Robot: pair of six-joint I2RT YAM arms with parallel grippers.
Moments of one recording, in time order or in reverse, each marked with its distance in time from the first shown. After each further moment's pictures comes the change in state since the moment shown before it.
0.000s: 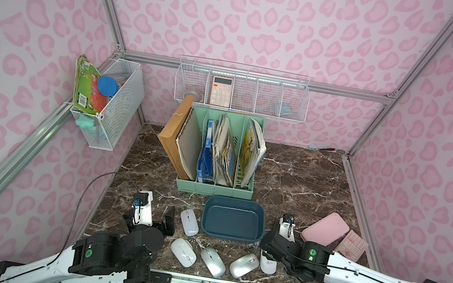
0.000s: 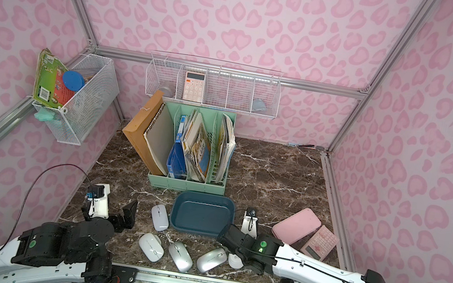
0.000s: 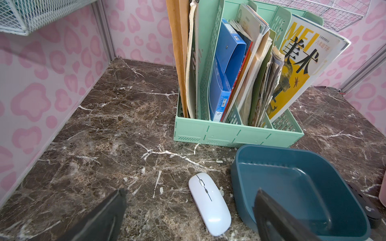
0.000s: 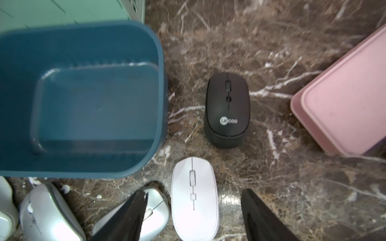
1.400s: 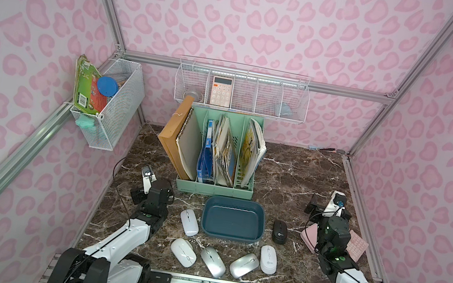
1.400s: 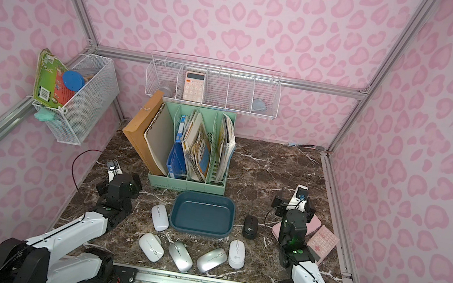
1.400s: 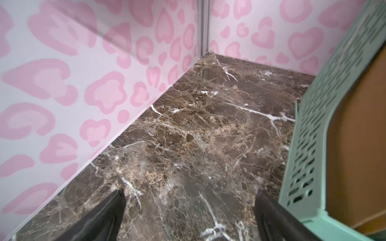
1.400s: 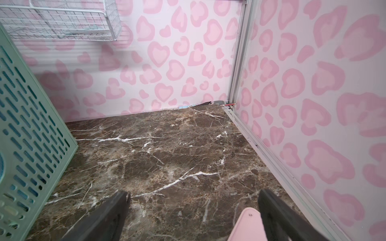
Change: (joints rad) left arm 1.052 0.746 -0.353 1.397 0.362 0.610; right arm -0.917 -0.186 -0.458 1.286 -0.084 -1.027
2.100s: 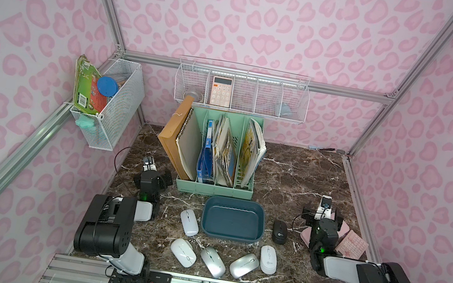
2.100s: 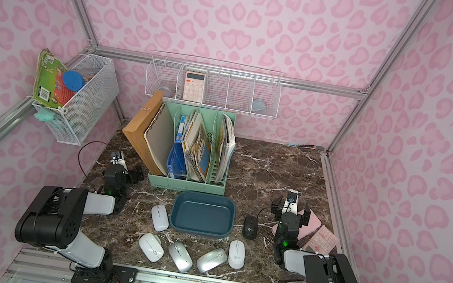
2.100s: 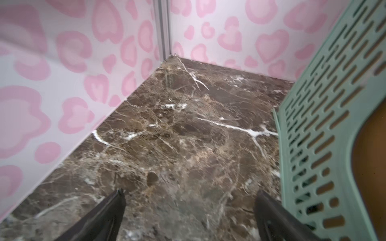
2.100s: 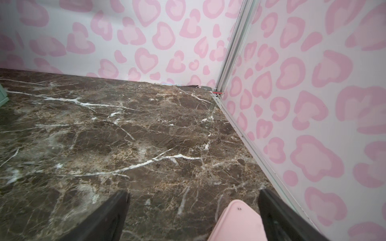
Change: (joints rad) left arm 0.229 0.450 0.089 0.463 0.432 0.113; right arm -0.060 0.497 -0.141 0.639 0.037 -0.205
